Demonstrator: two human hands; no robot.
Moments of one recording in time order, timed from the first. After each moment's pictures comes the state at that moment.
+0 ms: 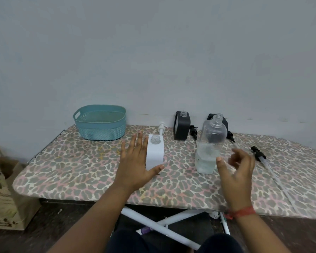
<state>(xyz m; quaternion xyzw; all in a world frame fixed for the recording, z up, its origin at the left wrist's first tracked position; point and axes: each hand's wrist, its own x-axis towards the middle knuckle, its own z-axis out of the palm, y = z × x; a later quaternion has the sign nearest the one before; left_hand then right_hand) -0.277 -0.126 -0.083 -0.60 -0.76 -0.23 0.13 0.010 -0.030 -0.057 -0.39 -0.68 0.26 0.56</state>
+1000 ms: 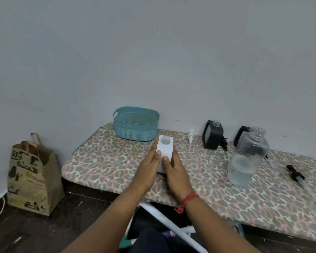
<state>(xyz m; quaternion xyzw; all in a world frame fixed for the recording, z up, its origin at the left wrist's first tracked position) -0.301 -0.187 -0.062 -0.40 -0.63 -0.62 -0.24 -0.200 -0.125 -0.055 -0.22 -0.71 0.55 0.37</state>
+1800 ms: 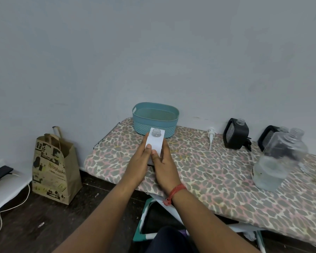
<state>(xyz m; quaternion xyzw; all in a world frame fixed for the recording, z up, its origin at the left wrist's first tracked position) -0.371 -0.233 -0.067 -0.36 -0.65 -0.64 -0.19 -0.278 -0.173 -0.052 -0.22 -0.74 0.54 0.34</state>
